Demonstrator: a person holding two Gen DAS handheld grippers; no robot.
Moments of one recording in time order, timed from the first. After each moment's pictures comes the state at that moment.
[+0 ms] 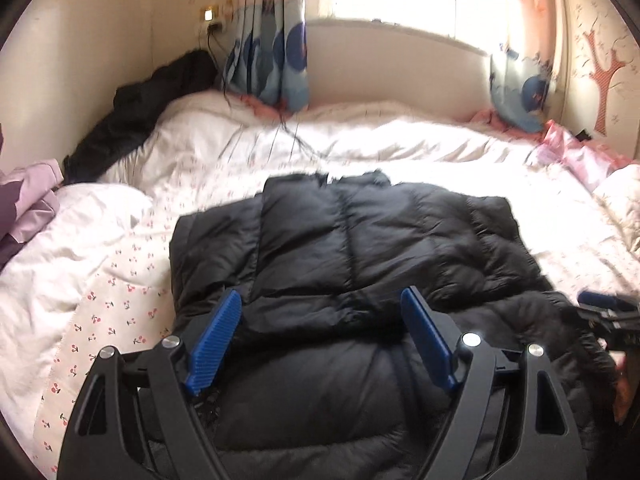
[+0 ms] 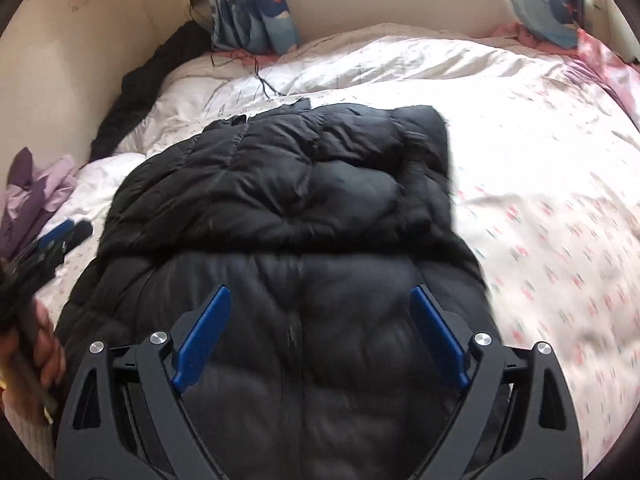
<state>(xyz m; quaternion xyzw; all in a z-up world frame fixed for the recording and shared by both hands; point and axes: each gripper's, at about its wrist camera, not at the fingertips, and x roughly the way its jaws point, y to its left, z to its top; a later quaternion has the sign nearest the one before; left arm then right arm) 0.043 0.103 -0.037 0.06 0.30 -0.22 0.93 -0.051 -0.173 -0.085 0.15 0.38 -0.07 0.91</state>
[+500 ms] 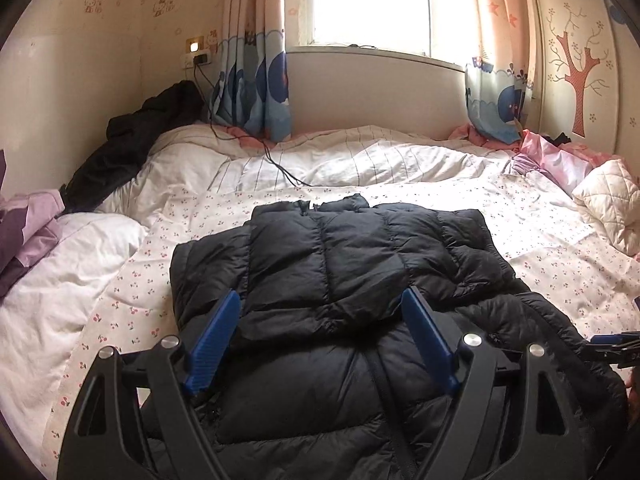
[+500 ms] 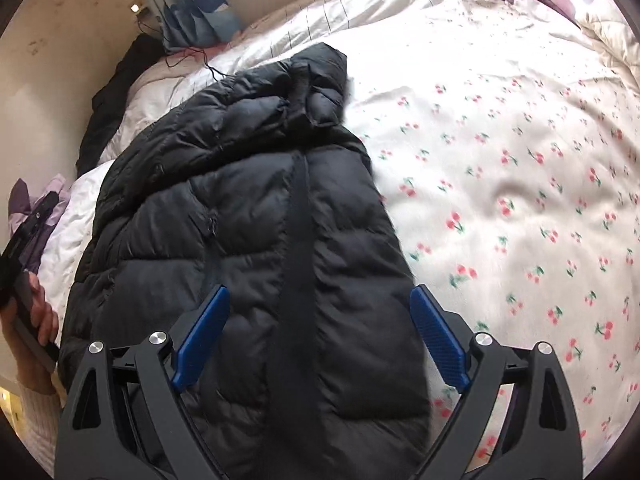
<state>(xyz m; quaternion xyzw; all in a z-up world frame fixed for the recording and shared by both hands) 0.016 0.103 -0.018 0.08 0.25 -0.25 0.93 -0.142 -0.226 -0.124 0.23 0.44 -0.08 0.86</state>
